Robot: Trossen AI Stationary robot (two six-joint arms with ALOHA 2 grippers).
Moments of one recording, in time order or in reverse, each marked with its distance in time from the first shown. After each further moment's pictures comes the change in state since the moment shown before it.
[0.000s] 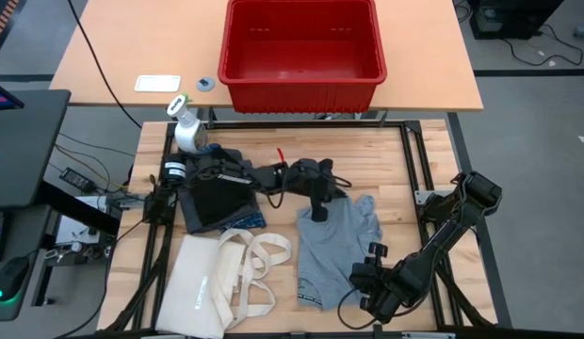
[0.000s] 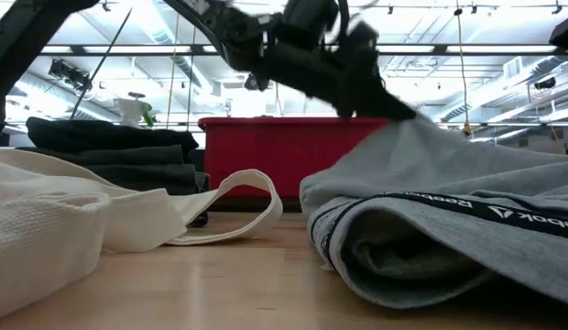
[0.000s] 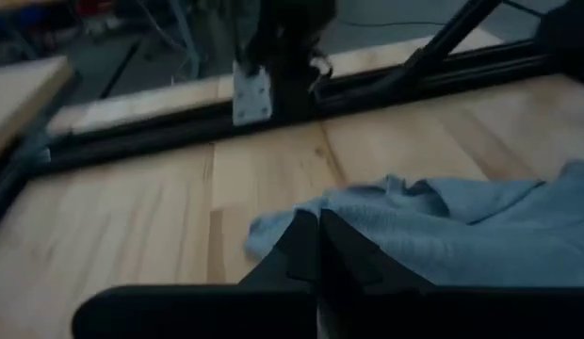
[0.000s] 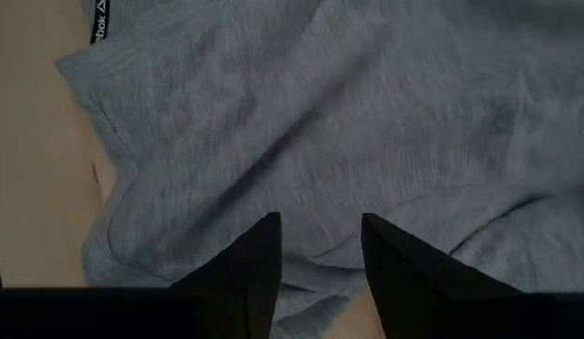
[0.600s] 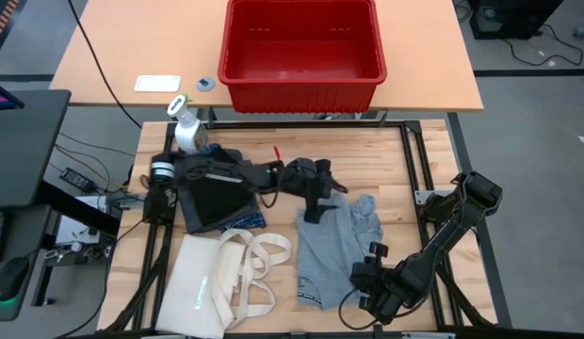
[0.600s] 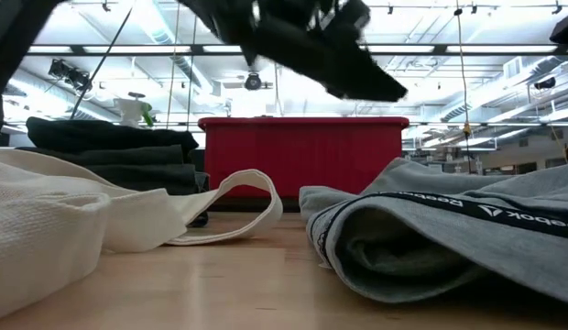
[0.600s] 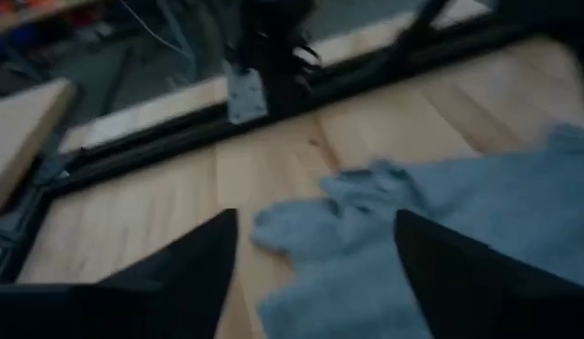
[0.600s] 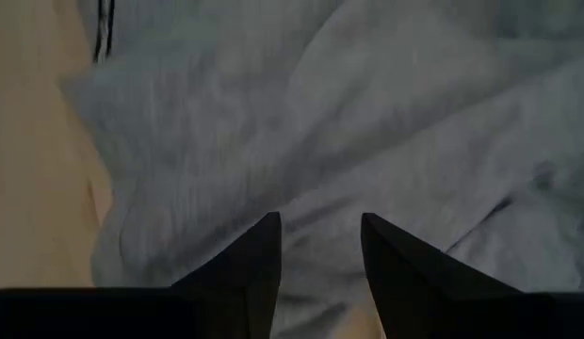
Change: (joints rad) left arm -0.023 -0.057 0.000 -0.101 -0.023 0.109; right arm 0.005 0.000 0.000 -0.003 0.022 0.020
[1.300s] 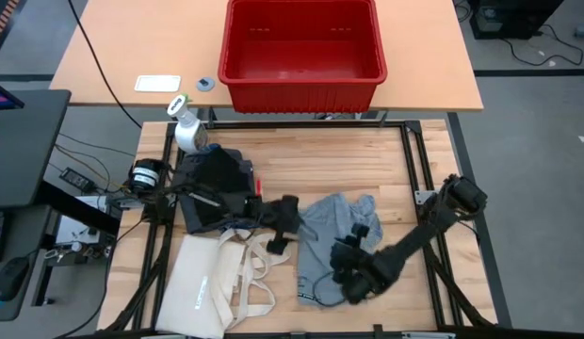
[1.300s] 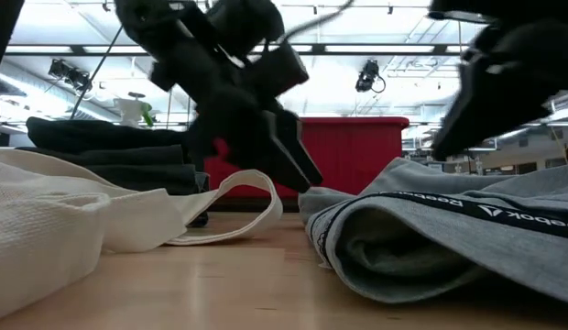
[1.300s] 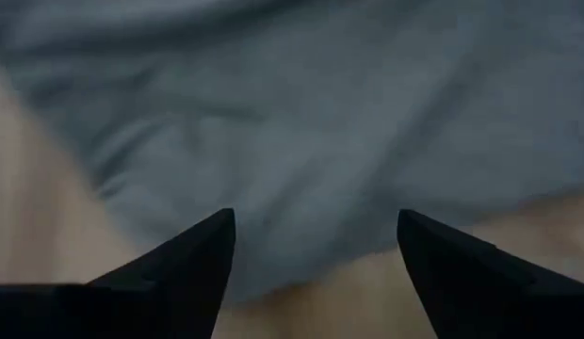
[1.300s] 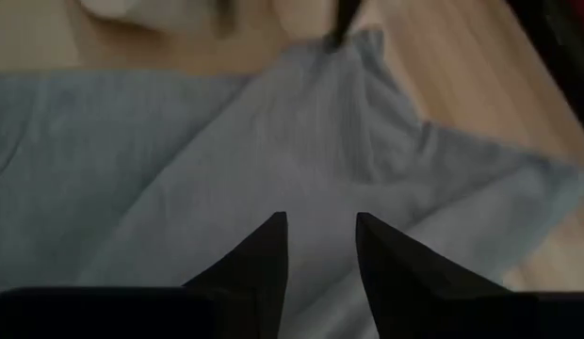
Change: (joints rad) left arm -0.162 -0.164 -0.448 -0.037 -0.112 -0.110; right arm -0.147 0.115 -0.020 0.059 0.352 -0.106
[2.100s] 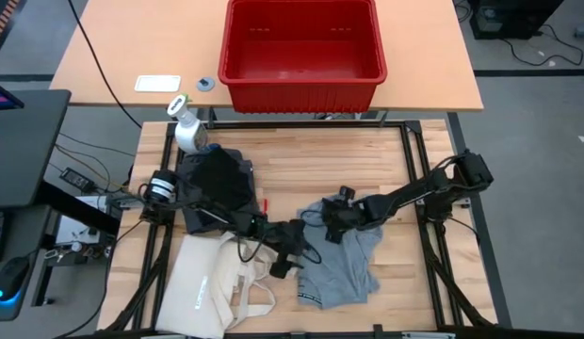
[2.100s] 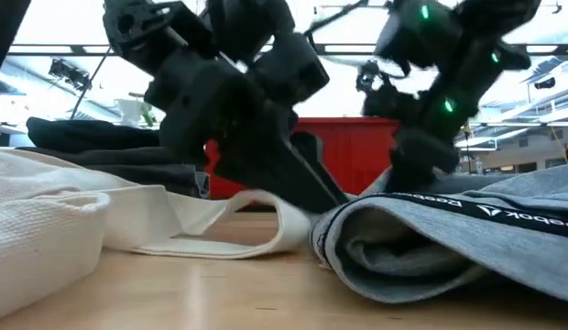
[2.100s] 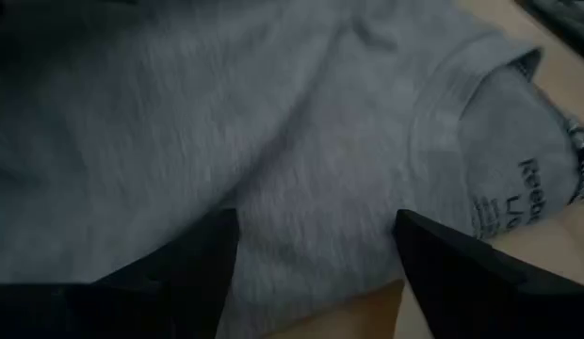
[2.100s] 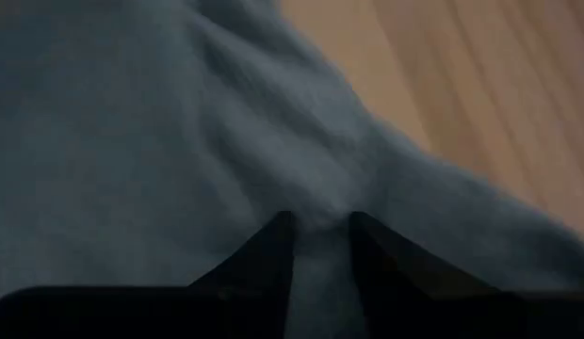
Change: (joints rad) left arm -0.150 0.145 0.041 0.182 0.110 -0.174; right arm -0.483 -0.194 -0.374 0.605 -0.341 -0.594
